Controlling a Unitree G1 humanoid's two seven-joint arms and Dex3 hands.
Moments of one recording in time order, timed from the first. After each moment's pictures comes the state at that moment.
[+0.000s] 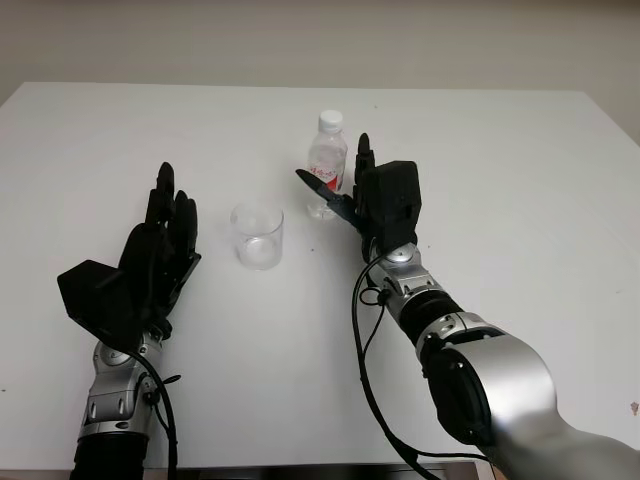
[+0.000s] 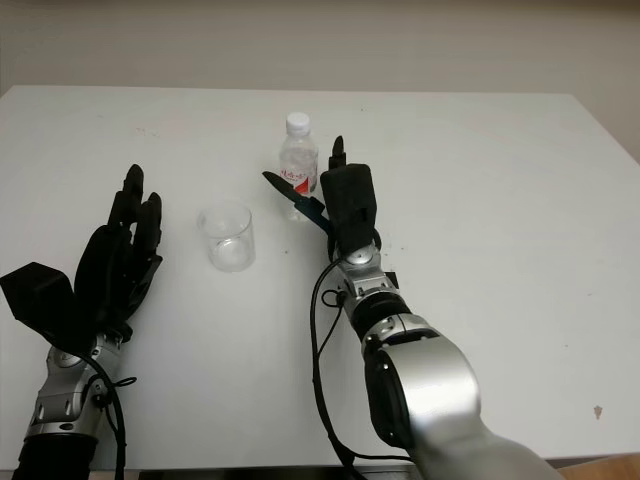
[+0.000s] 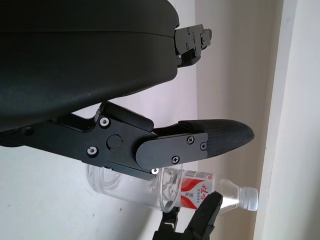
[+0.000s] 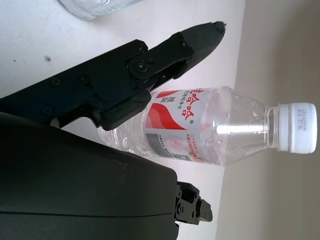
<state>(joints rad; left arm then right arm) -0.23 0.19 0.20 0.23 -0.19 -0.12 -0.20 -1.00 0.03 -0.12 1.30 -0.04 -0.29 -0.12</state>
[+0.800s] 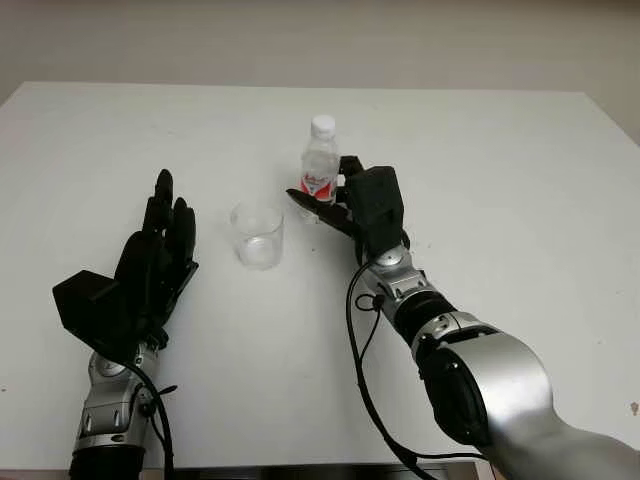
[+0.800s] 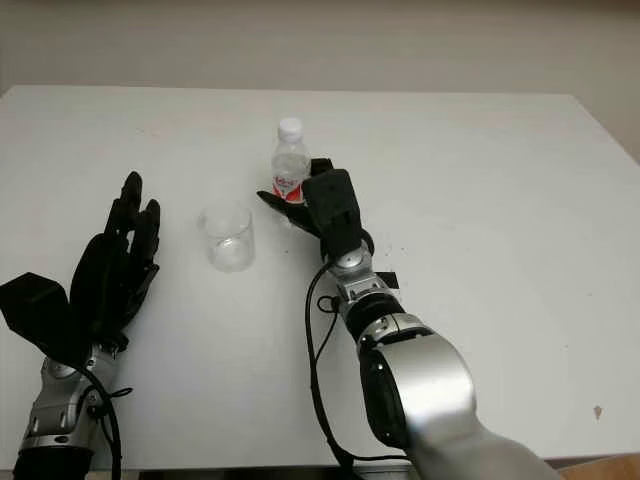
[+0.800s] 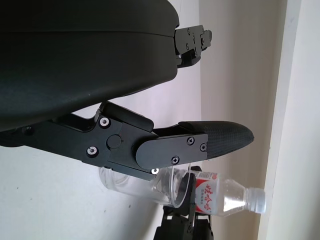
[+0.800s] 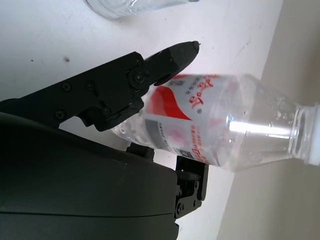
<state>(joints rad) -0.18 0.19 0.20 0.19 -0.19 -0.11 -0.20 -1.01 0.03 -0.07 1.33 -0.16 -0.26 -0.17</state>
